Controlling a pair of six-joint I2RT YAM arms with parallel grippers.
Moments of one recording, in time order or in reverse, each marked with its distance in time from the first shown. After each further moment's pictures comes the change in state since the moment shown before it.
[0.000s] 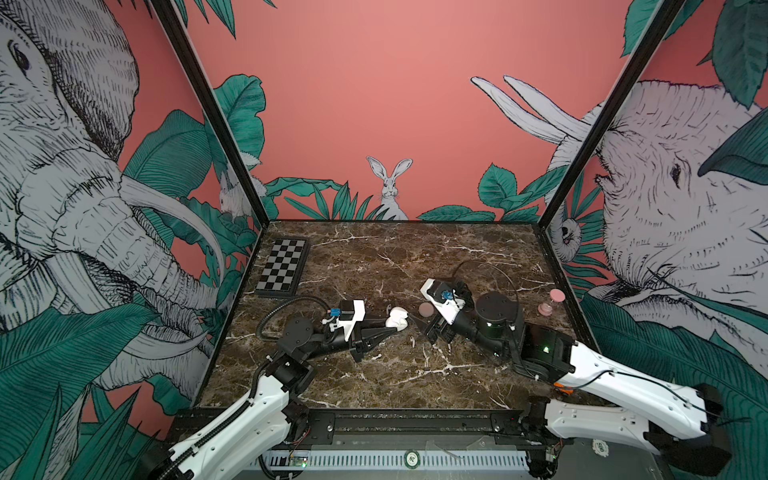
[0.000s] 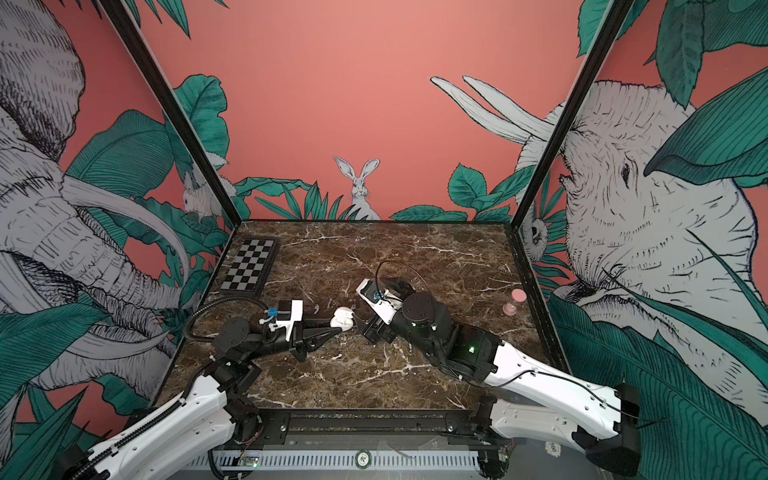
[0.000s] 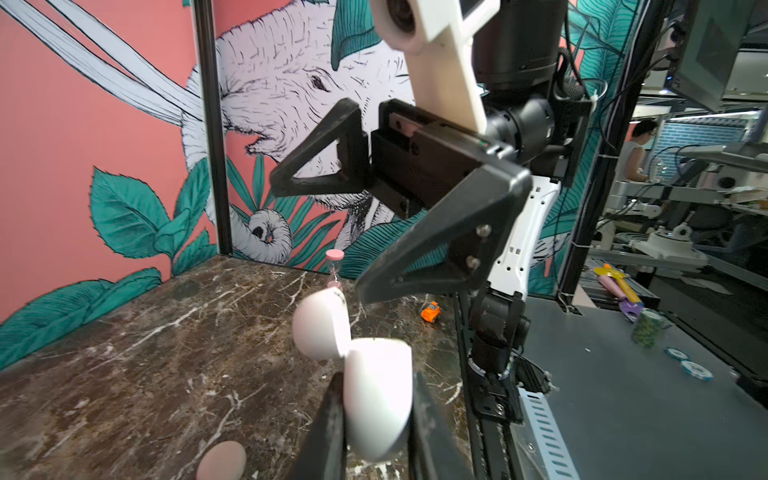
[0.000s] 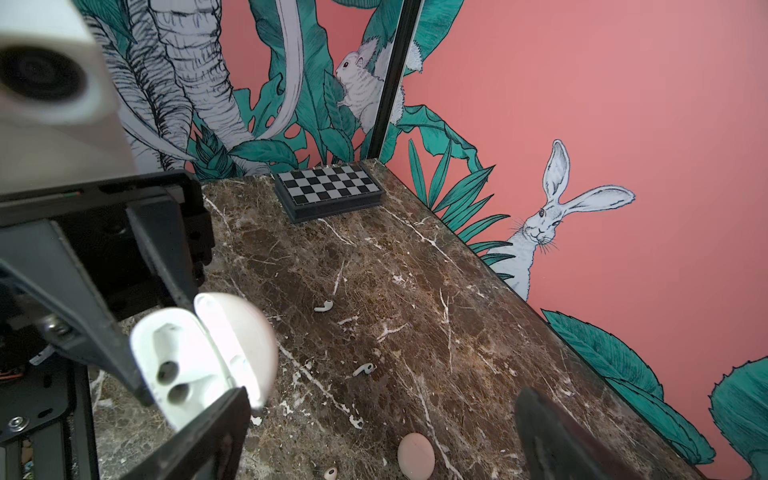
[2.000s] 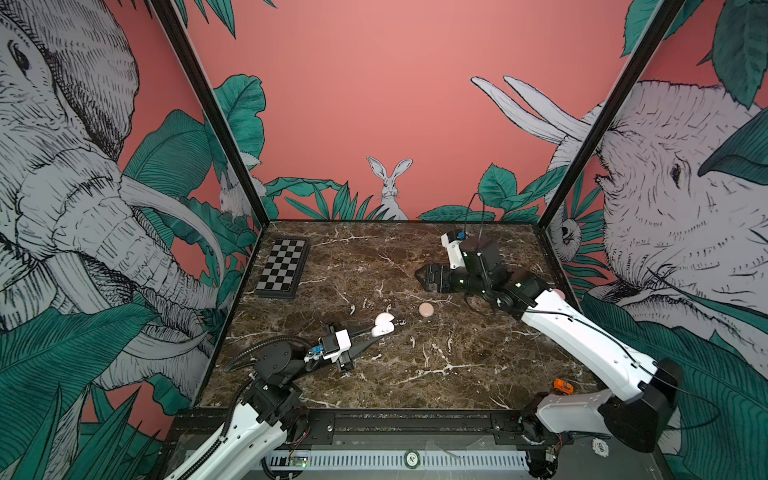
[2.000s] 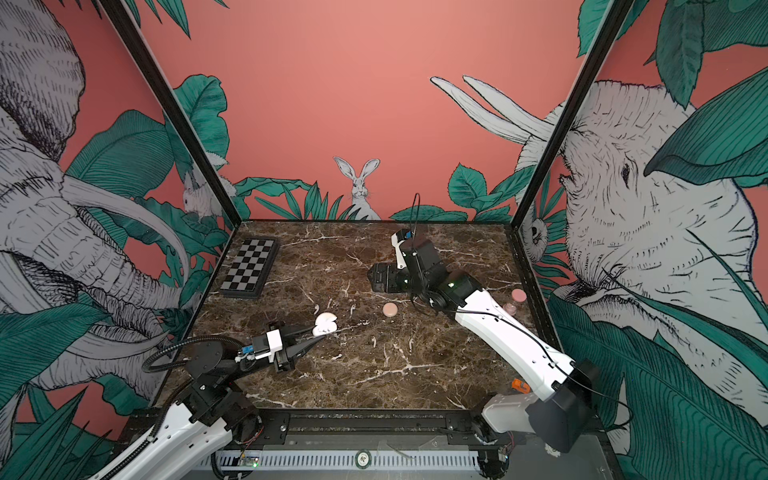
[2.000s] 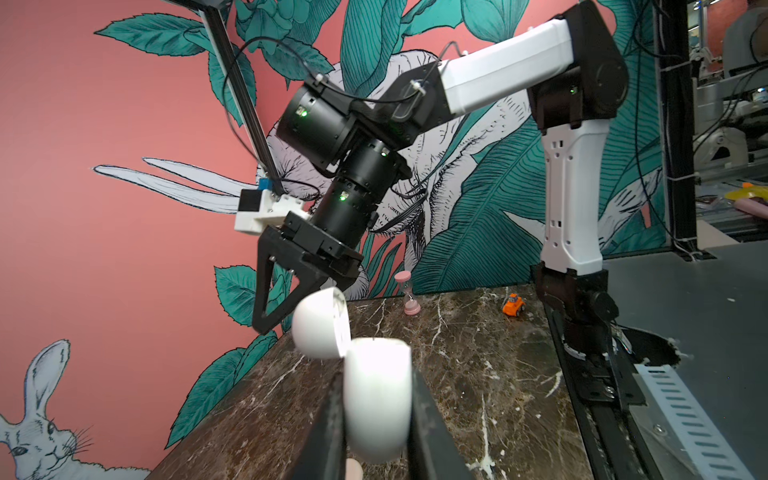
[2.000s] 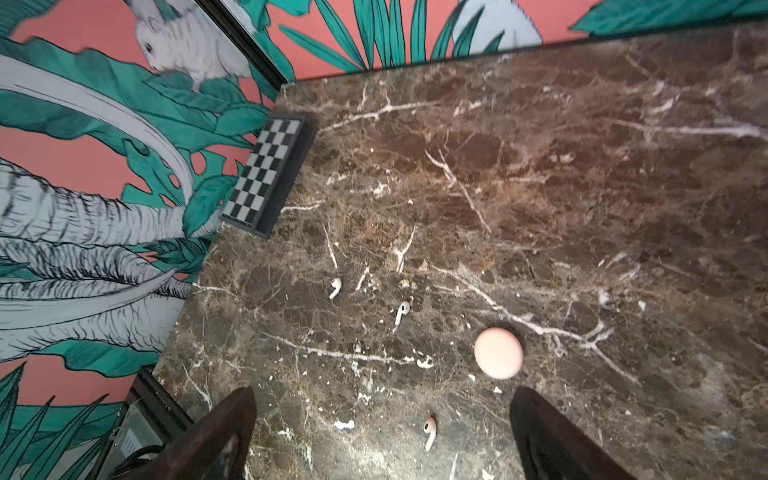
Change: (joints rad) left arm -0.044 -0.313 -0.006 -0.278 -0.142 0.395; right arm -0.412 0.374 0.279 -0.291 -0.343 0.720
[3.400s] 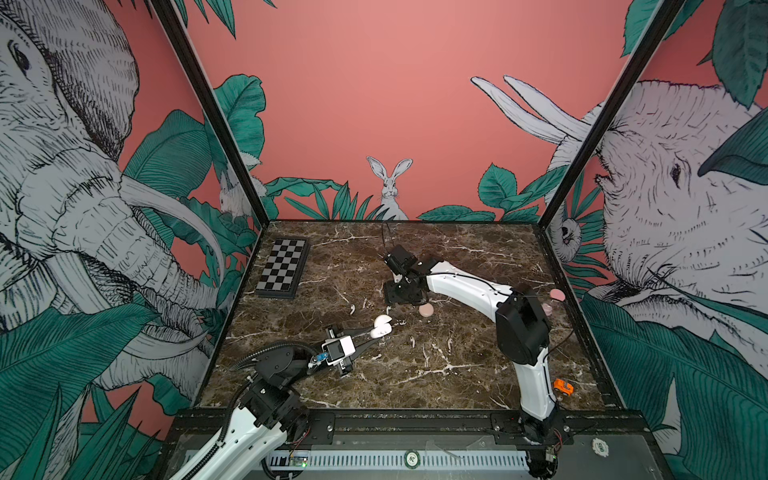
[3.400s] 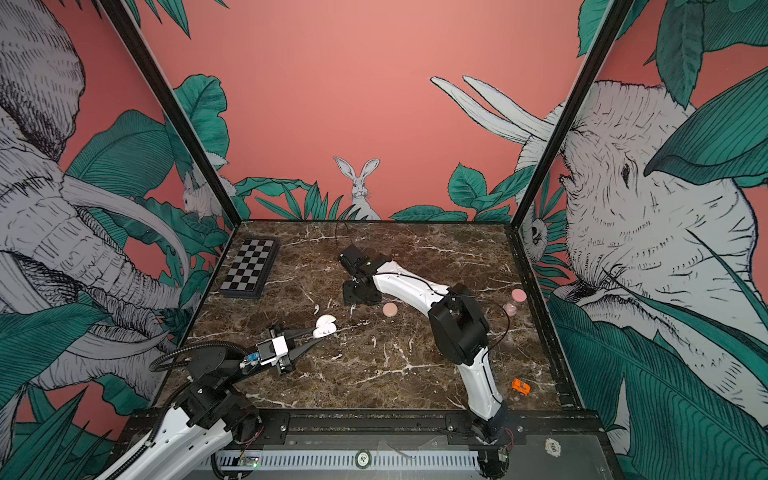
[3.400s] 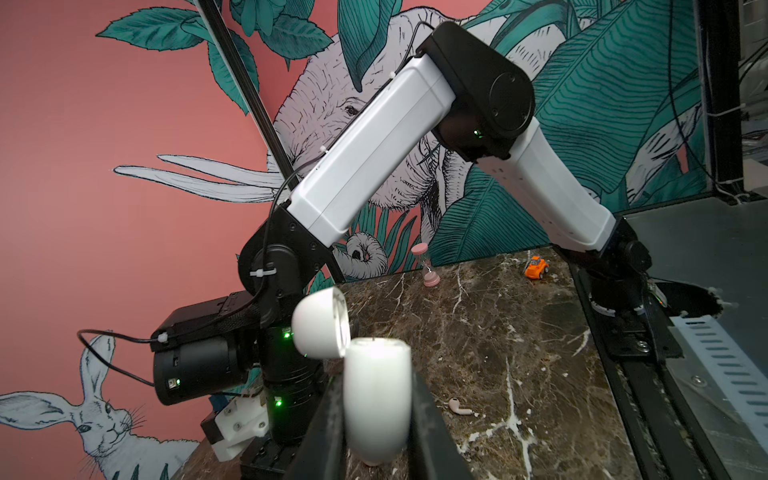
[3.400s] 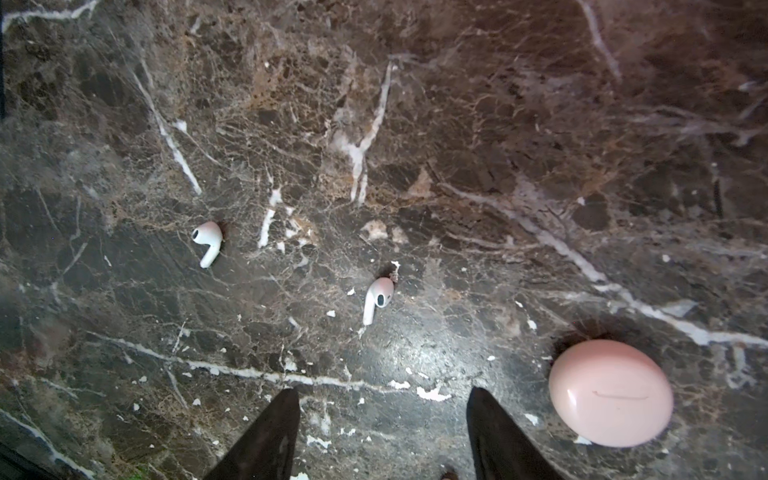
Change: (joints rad) left arm 0.000 -0.044 -0.010 -0.100 -0.044 0.134; right arm 0.114 0.727 0.443 -0.246 0.037 0.058
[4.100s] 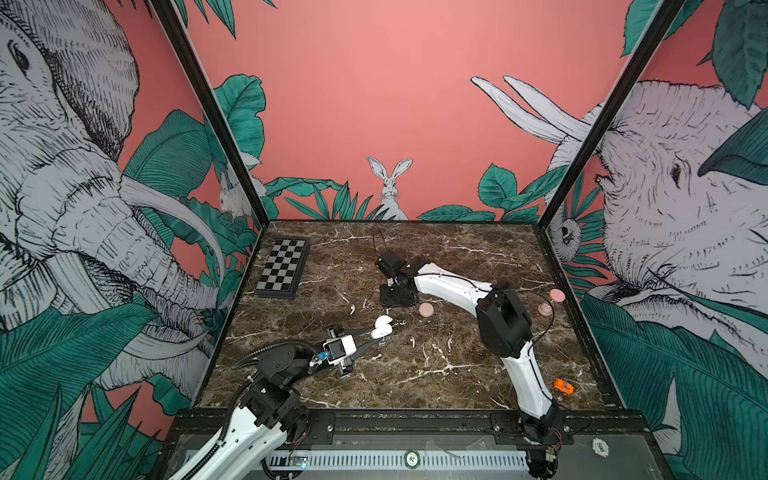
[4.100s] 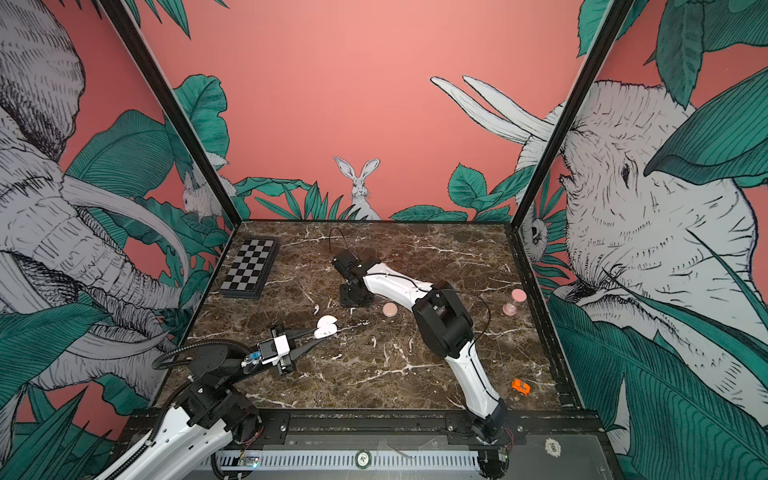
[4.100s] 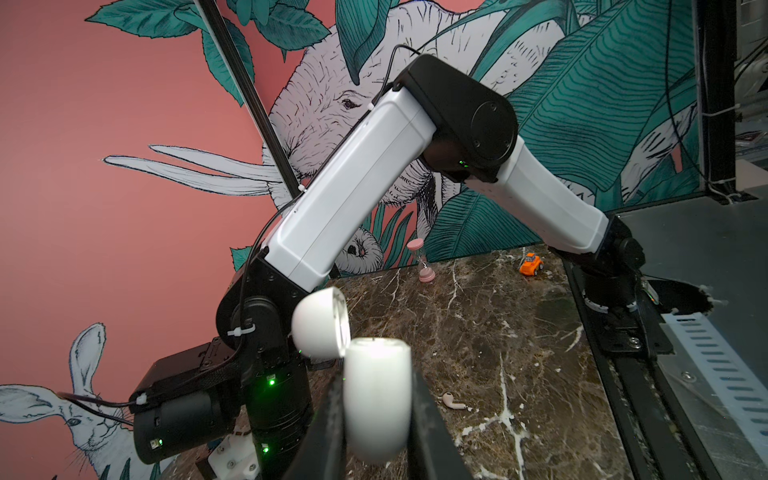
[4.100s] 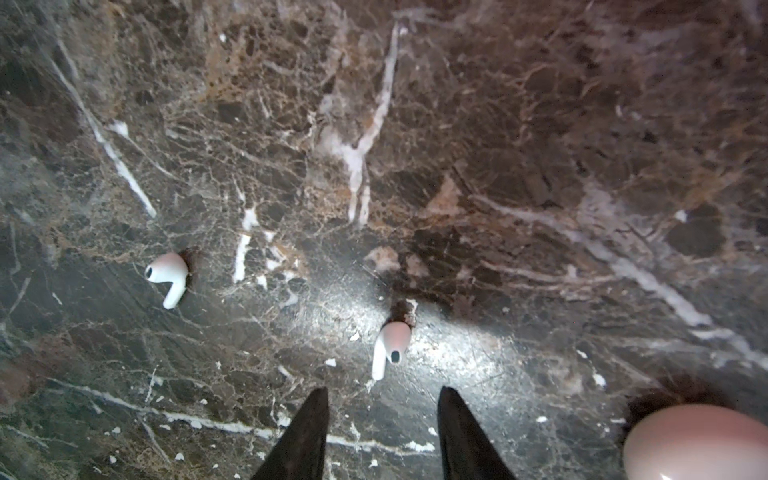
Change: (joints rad) left arm 0.000 0.005 0.000 -0.011 -0.001 -0.008; right arm 0.009 0.129 0.079 -0.002 -0.015 0.042
